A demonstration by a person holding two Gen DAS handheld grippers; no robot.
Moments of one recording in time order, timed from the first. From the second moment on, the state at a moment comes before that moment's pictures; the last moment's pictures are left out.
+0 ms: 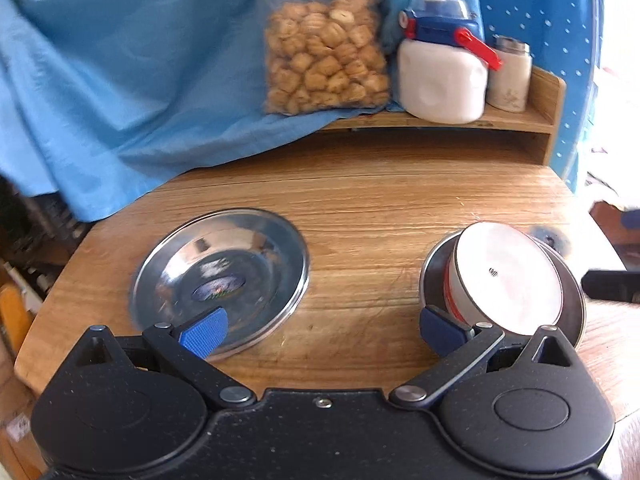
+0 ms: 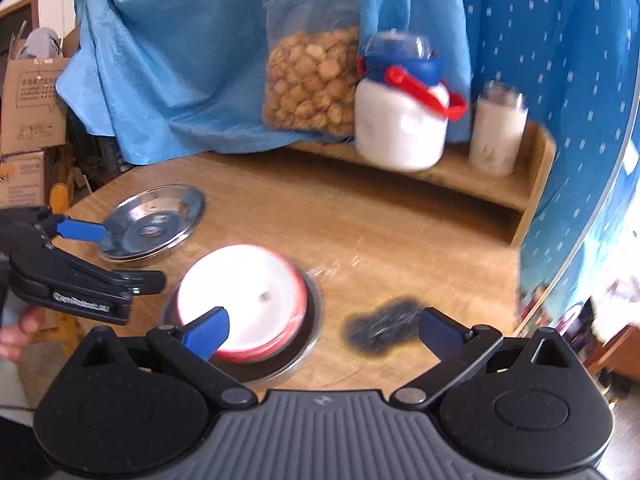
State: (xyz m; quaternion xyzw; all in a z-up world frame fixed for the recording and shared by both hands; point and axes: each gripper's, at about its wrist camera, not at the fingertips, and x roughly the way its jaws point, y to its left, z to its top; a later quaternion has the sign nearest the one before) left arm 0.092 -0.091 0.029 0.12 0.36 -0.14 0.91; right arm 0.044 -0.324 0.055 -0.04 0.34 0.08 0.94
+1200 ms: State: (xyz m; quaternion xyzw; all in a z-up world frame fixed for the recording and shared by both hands) left arm 0.179 -0.140 0.010 0.15 0.61 -0.16 0.76; right arm 0.115 -0.332 0.037 0.03 0.59 -0.04 0.81
